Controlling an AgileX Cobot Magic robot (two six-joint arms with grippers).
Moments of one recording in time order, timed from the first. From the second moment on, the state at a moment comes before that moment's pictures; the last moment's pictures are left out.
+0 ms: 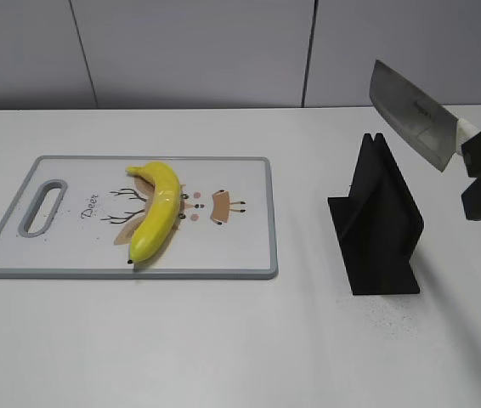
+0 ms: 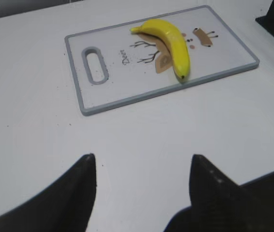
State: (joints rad) left arm -0.31 0.02 -0.55 -0.06 1.18 0.09; right arm 0.48 1.12 -0.92 -0.01 0.95 0.39
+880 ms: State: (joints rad) left arm -0.24 0.02 -0.50 -0.05 1.04 0.09; right arm 0.48 1.19 -0.91 -0.07 0.90 0.42
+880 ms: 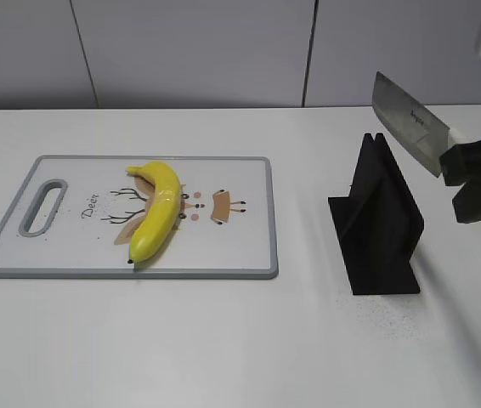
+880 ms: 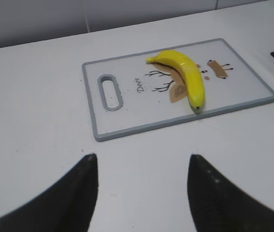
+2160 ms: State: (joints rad) left arm -0.03 0.02 -0.50 -0.05 1.04 0.09; right arm 0.48 1.38 -0.72 -0.12 0.55 0.58
